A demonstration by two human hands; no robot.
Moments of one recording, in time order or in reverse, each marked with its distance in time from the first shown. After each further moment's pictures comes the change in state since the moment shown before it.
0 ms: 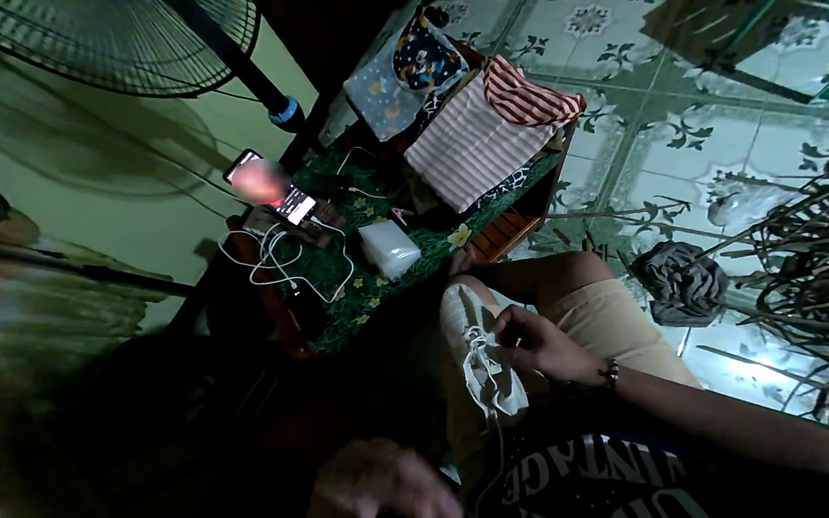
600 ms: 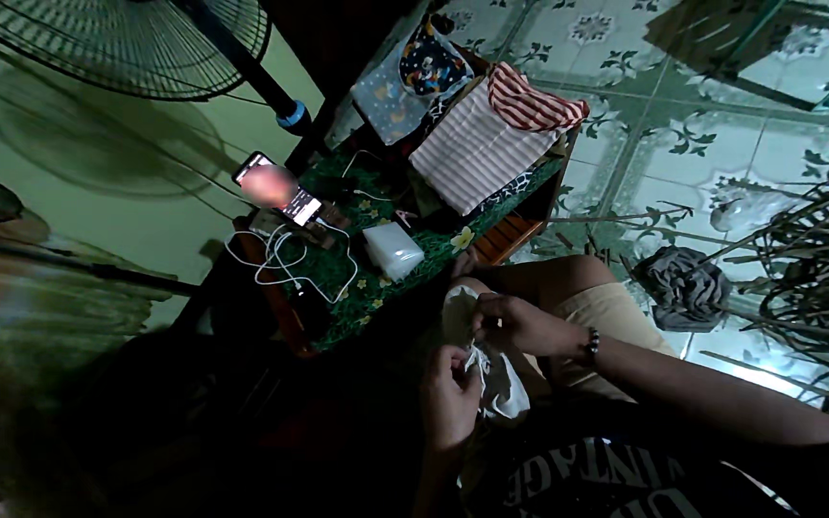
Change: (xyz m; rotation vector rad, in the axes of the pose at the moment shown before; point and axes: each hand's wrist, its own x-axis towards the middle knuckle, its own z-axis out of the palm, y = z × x) left_hand 0.038 -0.139 0.031 0.935 0.591 -0.457; right_hand 0.048 -0.032 -0.008 -0.299 -0.239 -0.093
